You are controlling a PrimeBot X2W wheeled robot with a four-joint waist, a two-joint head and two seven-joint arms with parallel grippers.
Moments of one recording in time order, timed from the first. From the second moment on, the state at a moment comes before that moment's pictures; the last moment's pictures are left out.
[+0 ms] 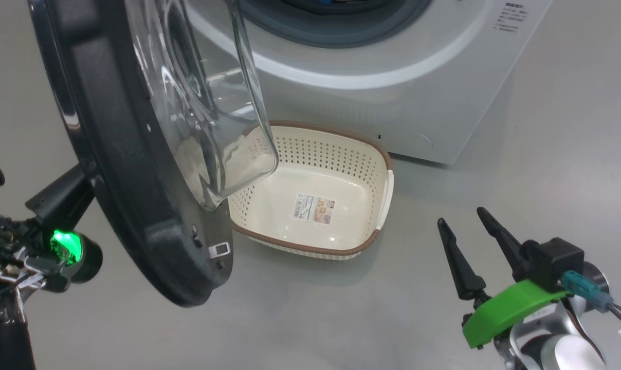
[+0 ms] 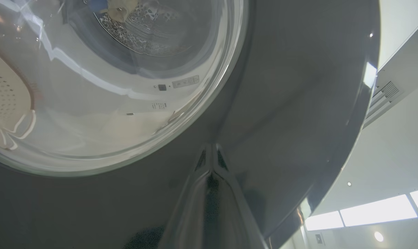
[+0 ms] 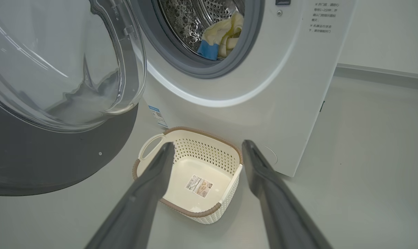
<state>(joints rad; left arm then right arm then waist) -0.39 0.14 0.31 0.06 -1.81 -0.11 1.03 0.04 -0.07 0.16 -0.14 0.16 0.13 0.05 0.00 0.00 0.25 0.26</state>
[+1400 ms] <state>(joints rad) -0.67 0.06 0.28 0.15 -1.64 -0.12 0.86 -0.06 -0.05 0.17 -0.01 0.24 0.13 -0.11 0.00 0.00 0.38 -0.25</state>
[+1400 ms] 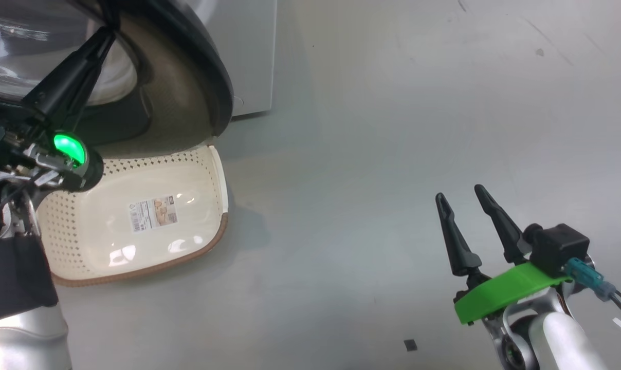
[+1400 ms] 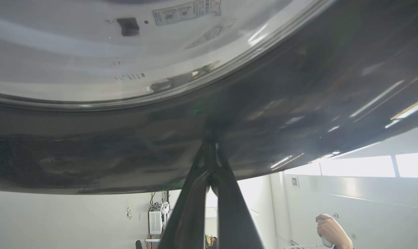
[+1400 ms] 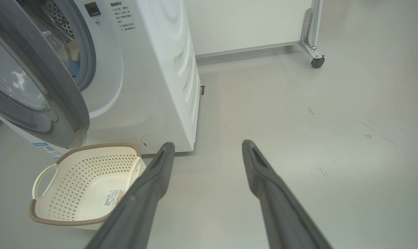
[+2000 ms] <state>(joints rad) -0.76 0.04 0.29 0.20 -1.56 -0.12 0.73 -0.09 -0.05 0.19 0.02 0.25 0.13 -0.12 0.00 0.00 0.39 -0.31</state>
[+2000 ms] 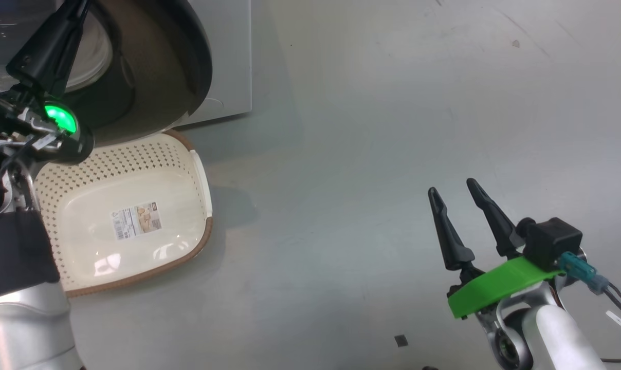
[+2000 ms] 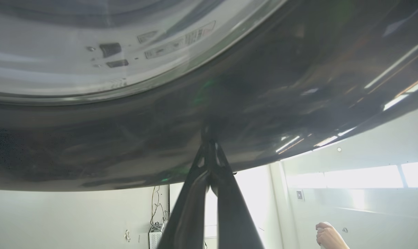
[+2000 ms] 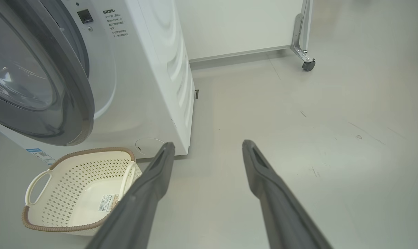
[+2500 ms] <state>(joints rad) -0.67 0.03 0.23 0.13 -1.62 -0.12 0.67 -0.10 -0.05 0.16 0.06 0.26 0.13 -0.15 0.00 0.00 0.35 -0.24</state>
